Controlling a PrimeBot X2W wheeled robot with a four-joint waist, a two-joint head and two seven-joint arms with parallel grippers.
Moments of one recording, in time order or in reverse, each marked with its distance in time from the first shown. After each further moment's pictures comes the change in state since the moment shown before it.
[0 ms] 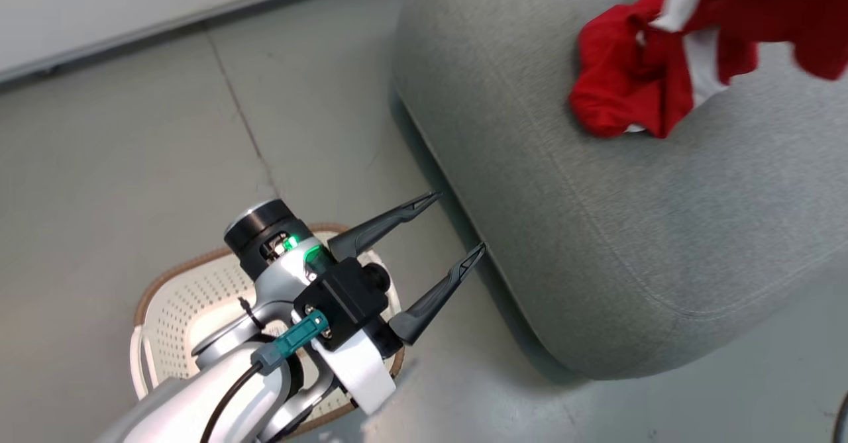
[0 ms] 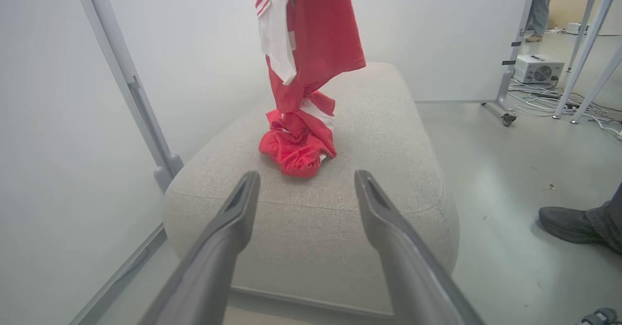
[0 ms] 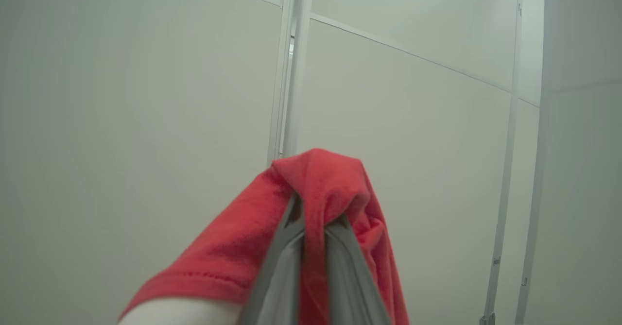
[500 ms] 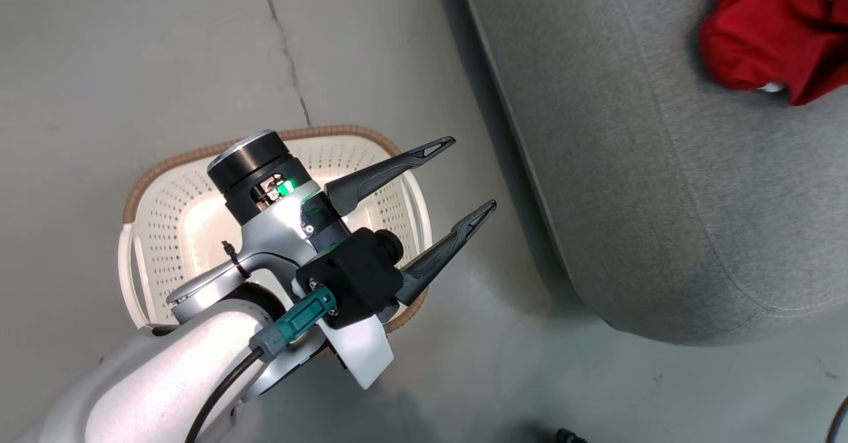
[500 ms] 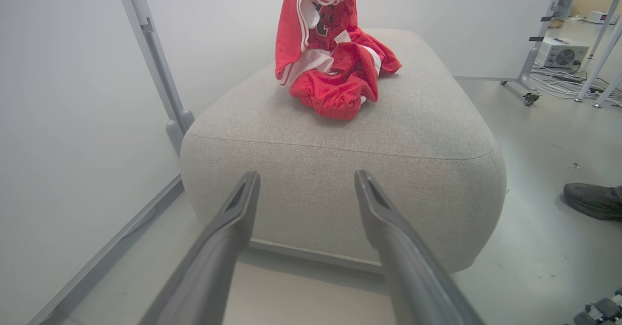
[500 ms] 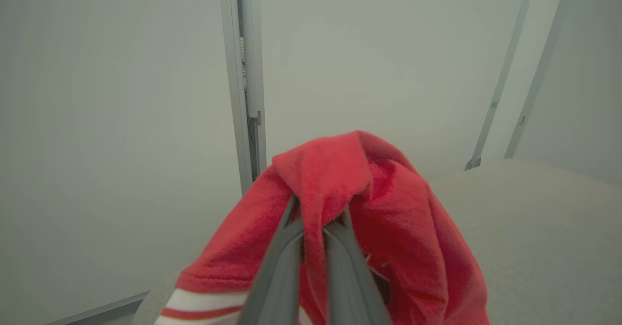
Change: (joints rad) left arm -0.168 0.044 -0.015 -0.071 0.075 -0.051 0.062; right arm 0.068 -0.020 -0.184 0.199 0.028 0.000 0.000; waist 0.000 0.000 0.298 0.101
